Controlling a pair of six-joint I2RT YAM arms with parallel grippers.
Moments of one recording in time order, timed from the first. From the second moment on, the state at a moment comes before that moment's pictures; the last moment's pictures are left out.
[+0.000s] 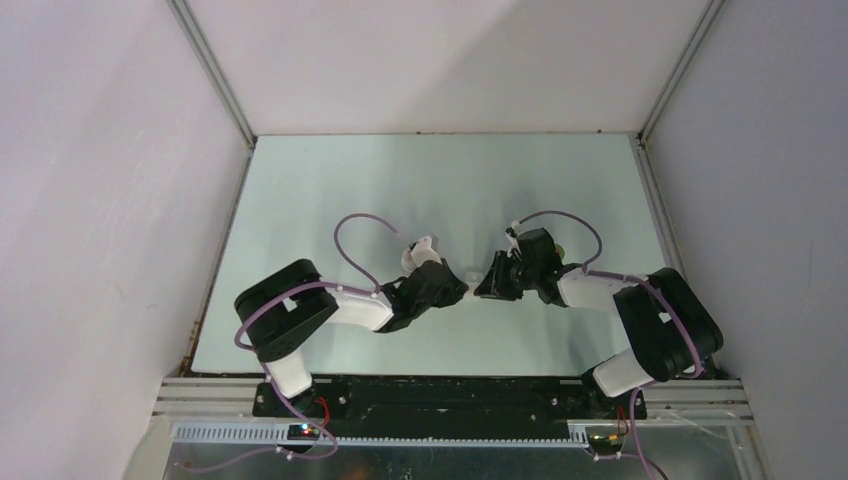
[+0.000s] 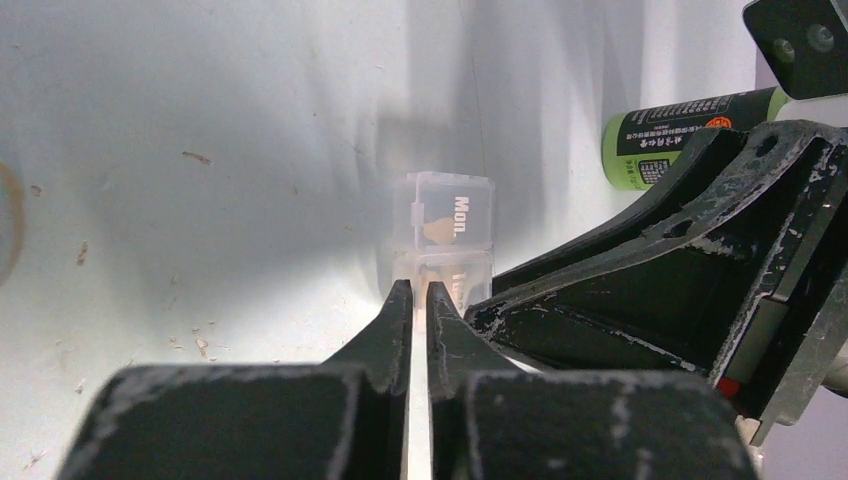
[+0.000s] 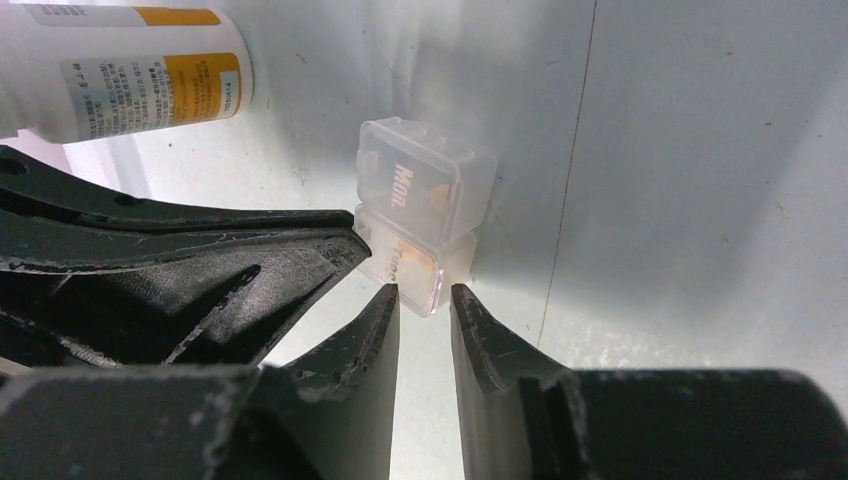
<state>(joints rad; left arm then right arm) -0.98 1.73 0.67 0.48 -0.25 -1.05 0.48 1.50 0.57 0.11 -0.41 0.69</state>
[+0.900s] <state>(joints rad) -1.00 0.95 0.75 -0.13 -0.46 -0.76 0.49 0.87 0.74 -0.37 -0.08 0.63</state>
